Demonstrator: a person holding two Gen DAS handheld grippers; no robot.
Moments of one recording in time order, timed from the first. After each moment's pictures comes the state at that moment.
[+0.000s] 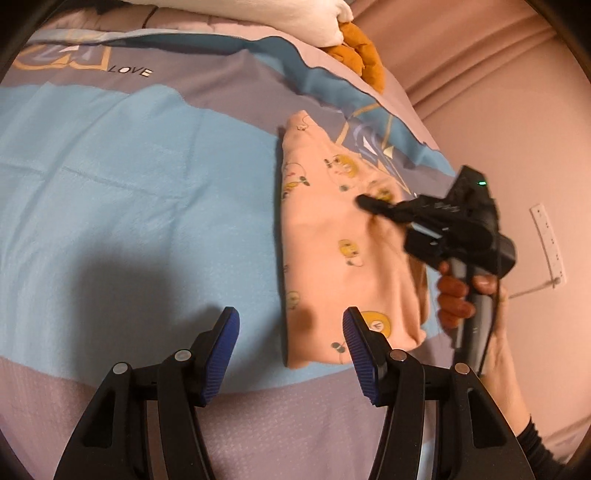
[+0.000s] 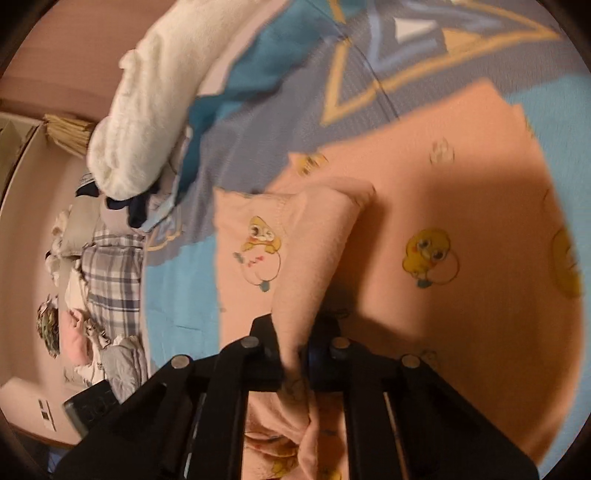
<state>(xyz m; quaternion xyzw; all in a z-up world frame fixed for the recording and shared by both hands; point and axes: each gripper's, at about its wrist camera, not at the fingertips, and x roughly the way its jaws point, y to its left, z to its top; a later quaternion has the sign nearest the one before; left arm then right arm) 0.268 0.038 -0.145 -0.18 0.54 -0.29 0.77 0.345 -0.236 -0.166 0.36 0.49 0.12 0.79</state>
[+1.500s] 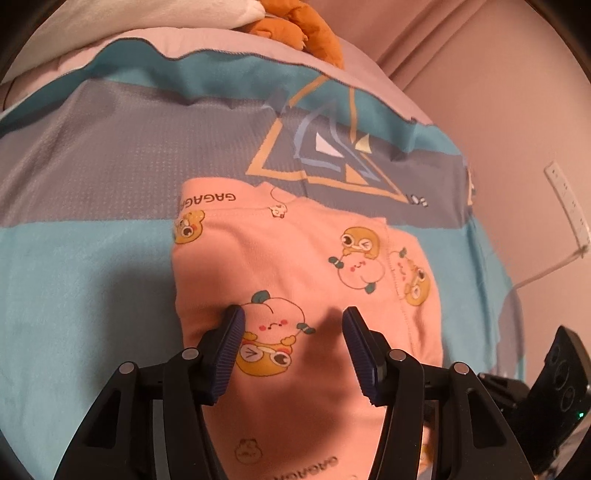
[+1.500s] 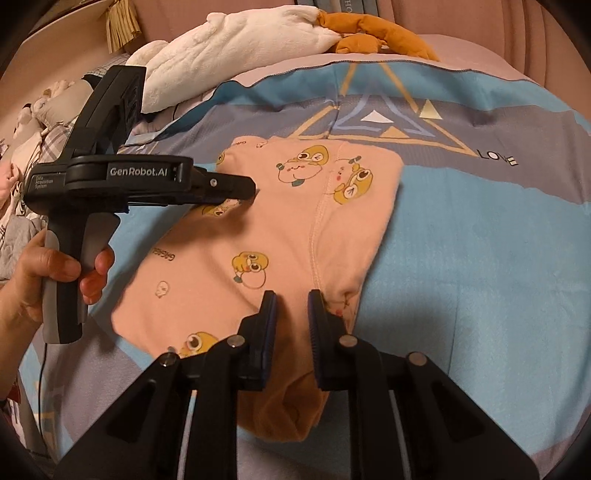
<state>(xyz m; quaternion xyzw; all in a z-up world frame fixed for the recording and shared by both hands) 0.352 -0.112 -0.156 -0.08 0.51 -0.32 0.79 0.233 -0.262 -0.154 0.06 0.44 0.08 0.89</state>
